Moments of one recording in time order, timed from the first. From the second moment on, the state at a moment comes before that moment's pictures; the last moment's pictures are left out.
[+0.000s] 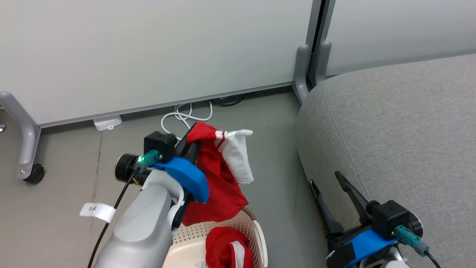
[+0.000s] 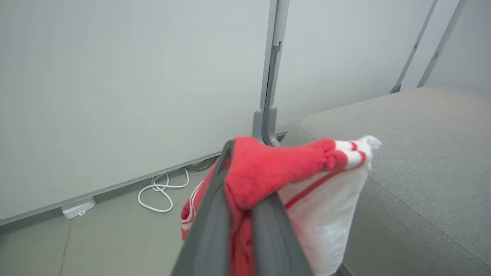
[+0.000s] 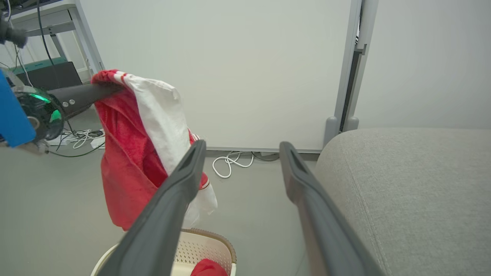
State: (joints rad) left arm -0.62 0.05 -0.48 0.90 -0.41 -0.13 -0.26; right arm -0.07 -0.05 0.18 0.14 0.13 0.13 -0.14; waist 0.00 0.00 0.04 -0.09
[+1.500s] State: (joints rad) left arm -0.72 0.05 -0.77 0.60 -0.62 -0.04 -0.19; right arm -0.24 -0.05 0.40 0.26 0.15 0.13 -0.06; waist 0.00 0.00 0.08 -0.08
